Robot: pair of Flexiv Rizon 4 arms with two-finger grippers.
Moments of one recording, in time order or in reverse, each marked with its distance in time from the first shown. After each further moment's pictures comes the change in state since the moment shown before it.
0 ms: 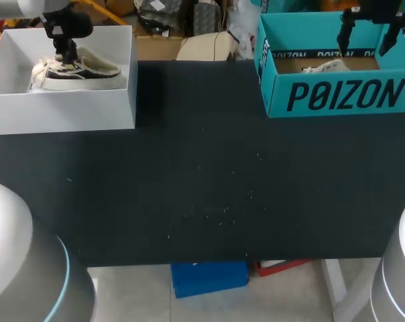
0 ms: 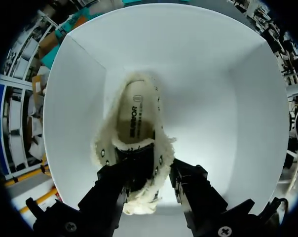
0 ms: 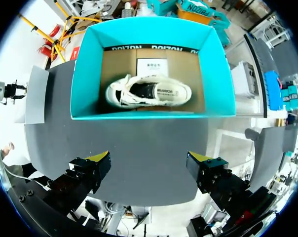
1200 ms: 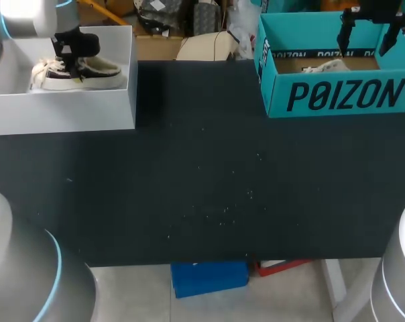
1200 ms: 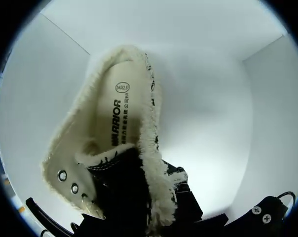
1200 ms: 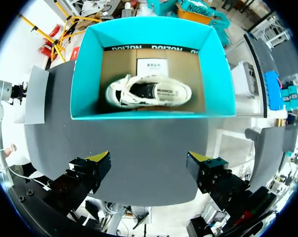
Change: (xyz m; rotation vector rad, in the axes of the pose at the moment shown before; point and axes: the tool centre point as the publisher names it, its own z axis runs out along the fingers) left arm 0.007 -0.002 0.055 -0.030 0.027 -0.018; right arm 0.000 0.000 0.000 0.000 0.000 0.000
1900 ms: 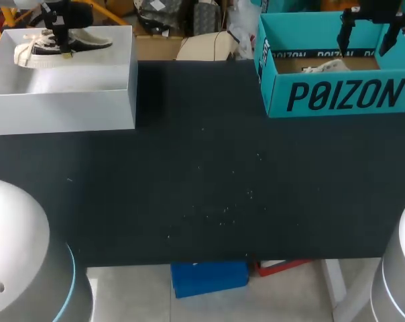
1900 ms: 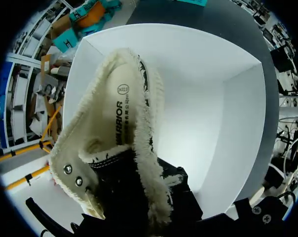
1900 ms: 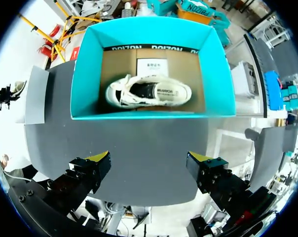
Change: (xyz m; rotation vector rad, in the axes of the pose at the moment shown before) left arm 0.021 -0.001 -0.114 -0.045 -0.096 -0.159; right arm 0.000 0.000 0.000 0.000 0.000 0.000
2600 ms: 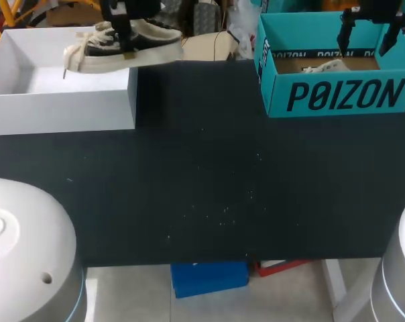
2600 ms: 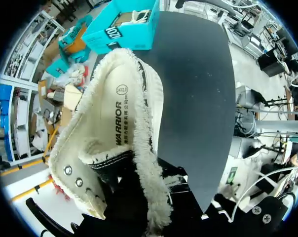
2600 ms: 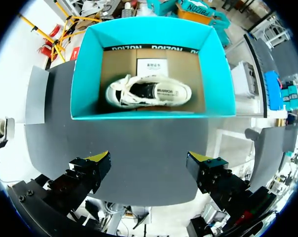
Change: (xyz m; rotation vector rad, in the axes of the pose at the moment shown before) left arm 0.220 -0.162 -0.168 0.076 0.022 0.052; right arm 0.000 0.000 0.000 0.000 0.000 0.000
